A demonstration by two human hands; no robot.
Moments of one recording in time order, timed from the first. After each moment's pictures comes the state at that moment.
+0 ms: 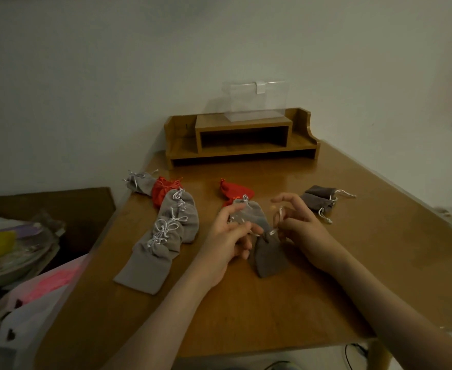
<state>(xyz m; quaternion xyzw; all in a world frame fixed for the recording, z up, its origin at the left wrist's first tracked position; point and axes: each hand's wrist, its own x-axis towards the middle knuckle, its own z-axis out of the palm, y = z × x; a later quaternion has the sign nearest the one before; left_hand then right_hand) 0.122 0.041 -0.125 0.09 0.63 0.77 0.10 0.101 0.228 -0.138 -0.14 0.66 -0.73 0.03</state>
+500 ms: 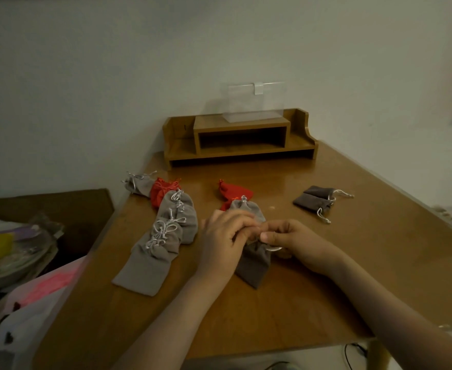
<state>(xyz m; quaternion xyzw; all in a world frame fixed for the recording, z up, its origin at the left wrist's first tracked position) 0.108 0.043 -0.150 0.25 0.82 0.38 -0.35 0.106 0.218 -0.139 -0.21 0.71 -0.65 0.14</state>
